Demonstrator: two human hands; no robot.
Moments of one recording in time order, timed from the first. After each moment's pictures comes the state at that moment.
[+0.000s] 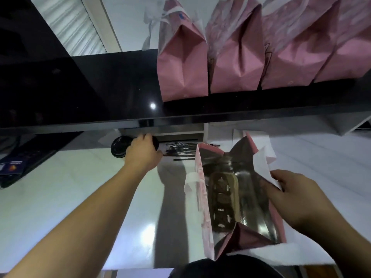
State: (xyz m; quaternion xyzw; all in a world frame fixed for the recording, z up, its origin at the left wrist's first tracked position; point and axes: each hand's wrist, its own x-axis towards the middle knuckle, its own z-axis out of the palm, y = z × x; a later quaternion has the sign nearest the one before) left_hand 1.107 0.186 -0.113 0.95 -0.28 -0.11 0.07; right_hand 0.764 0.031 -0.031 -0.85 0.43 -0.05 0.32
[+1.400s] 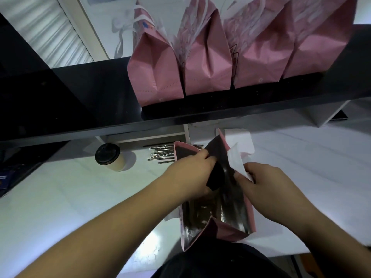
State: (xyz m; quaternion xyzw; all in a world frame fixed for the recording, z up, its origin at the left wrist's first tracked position) left_hand 0.936 0.110 -0.049 0.77 -0.62 -0.13 -0.04; right_hand 0.751 0.015 -0.031 -0.87 0.37 -0.04 0.32
